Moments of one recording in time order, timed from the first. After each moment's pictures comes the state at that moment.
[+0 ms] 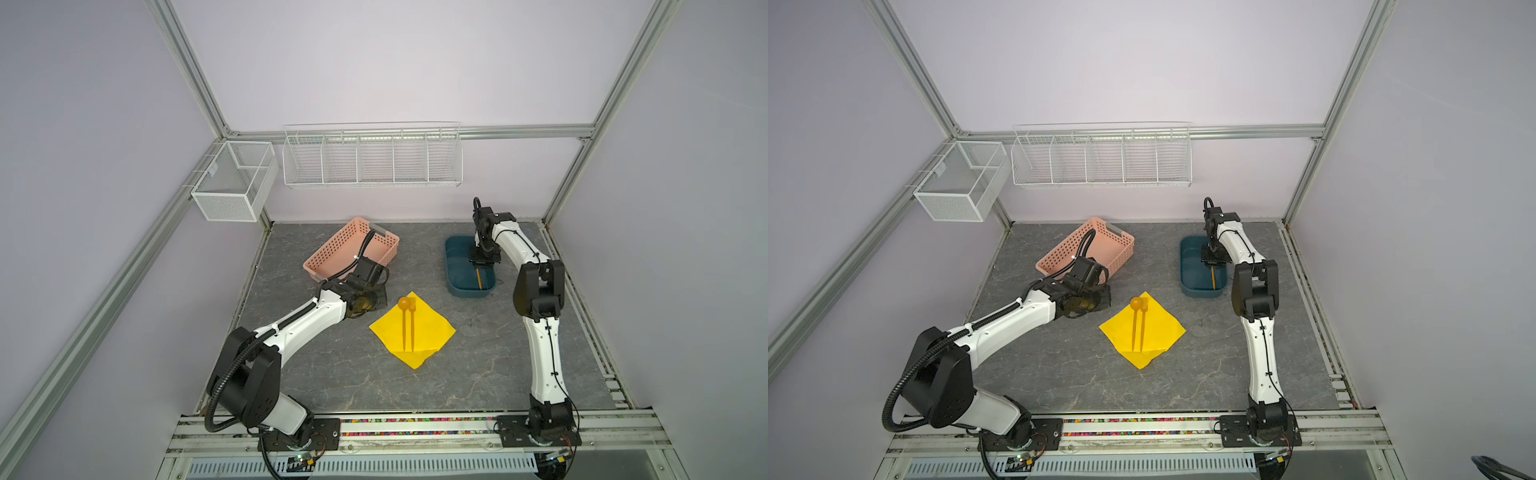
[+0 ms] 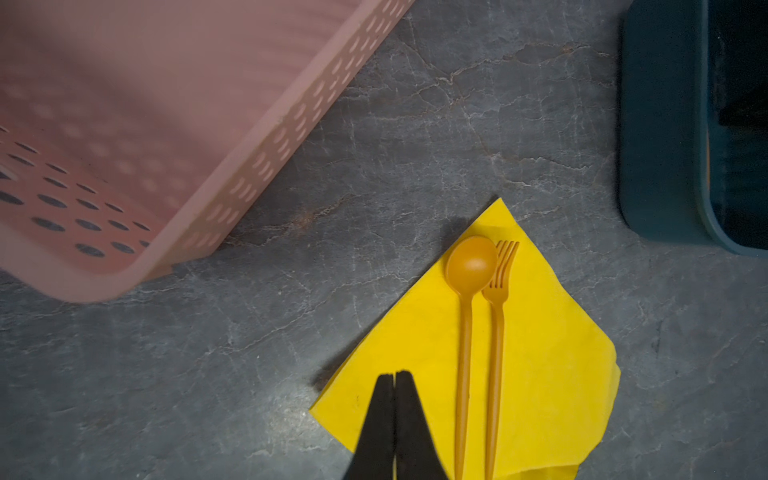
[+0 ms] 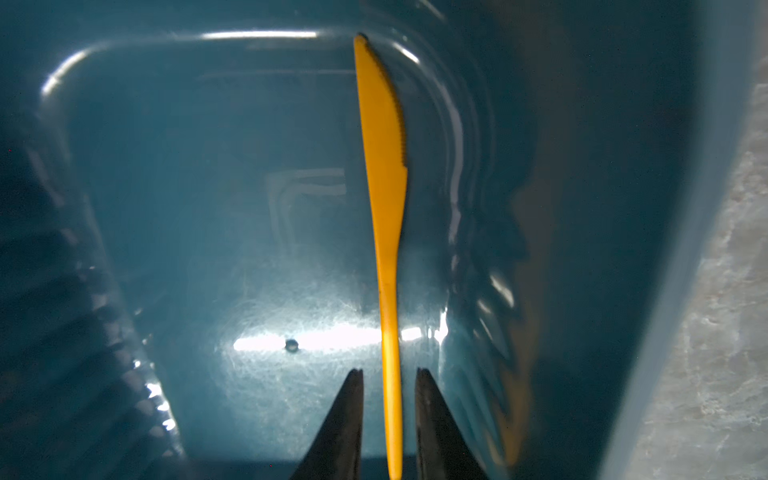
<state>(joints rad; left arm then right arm) -0.62 1.51 1.06 -0.54 -0.05 -0.61 0.17 2.46 2.24 -1.24 0.05 0.22</state>
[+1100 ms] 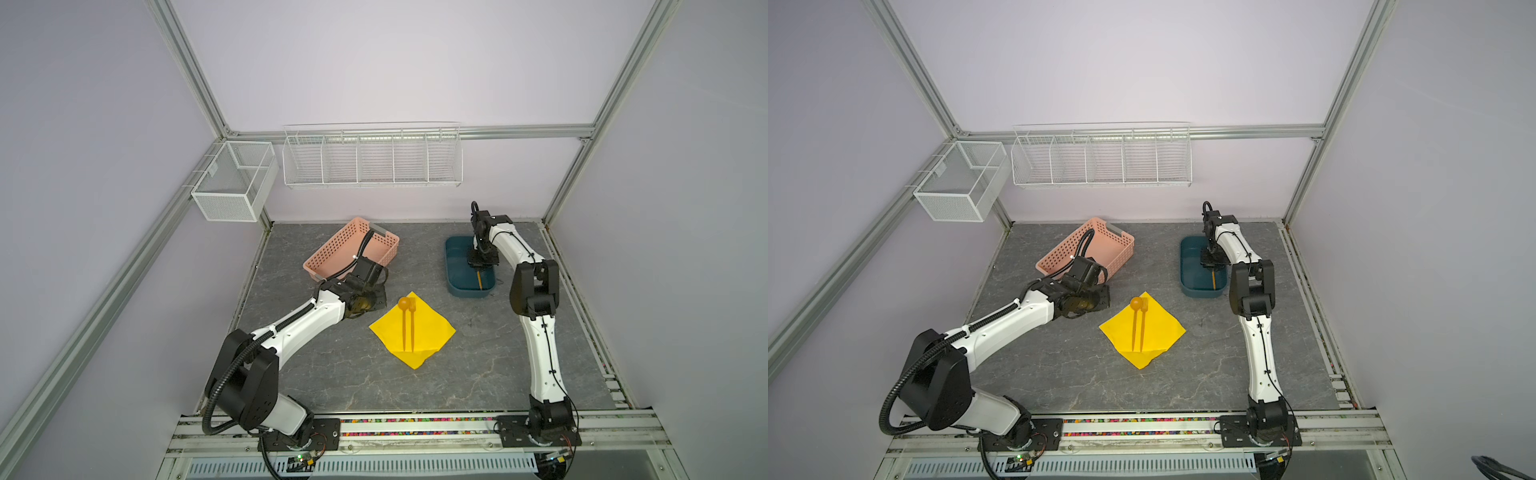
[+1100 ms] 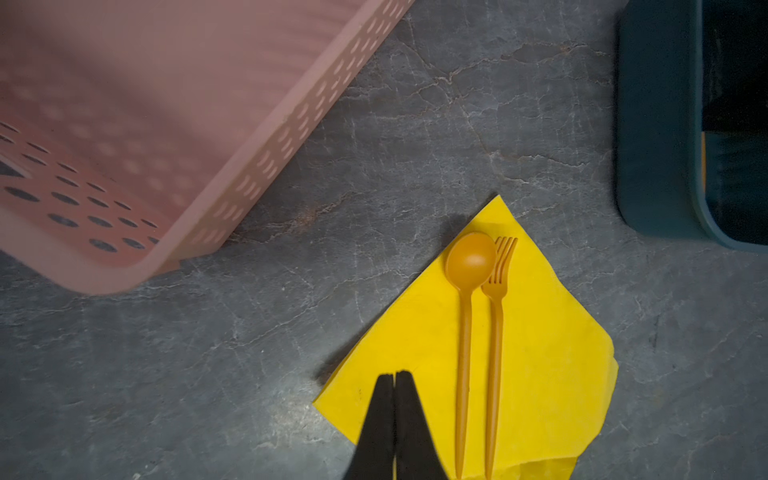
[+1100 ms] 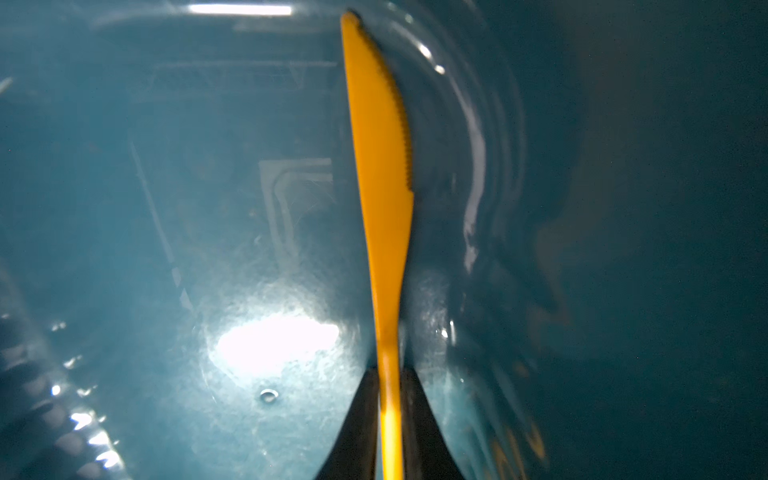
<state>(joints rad) -0.62 1.49 1.06 -0.55 -0.05 -0.61 0.17 2.52 2.28 -1.24 0.05 0.21</state>
